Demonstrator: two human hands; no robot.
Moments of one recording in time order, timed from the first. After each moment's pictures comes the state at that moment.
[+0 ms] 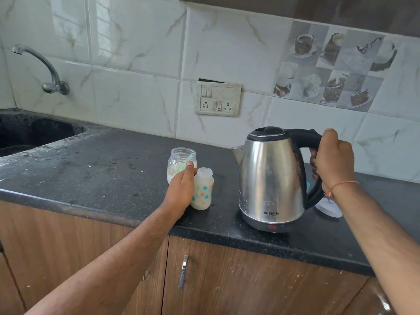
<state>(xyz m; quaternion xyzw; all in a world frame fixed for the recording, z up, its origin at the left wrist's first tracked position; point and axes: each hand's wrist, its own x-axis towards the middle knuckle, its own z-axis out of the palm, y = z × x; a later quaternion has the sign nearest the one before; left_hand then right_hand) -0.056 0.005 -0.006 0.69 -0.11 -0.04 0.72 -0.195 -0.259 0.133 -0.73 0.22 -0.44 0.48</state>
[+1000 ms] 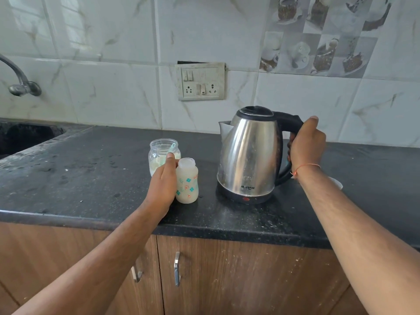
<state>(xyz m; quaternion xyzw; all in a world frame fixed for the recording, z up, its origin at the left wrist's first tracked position) -0.056 0.005 -0.009 0.69 -0.09 -0.05 0.72 -0.133 -0.299 0.079 -0.64 0.25 -0.48 0.54</state>
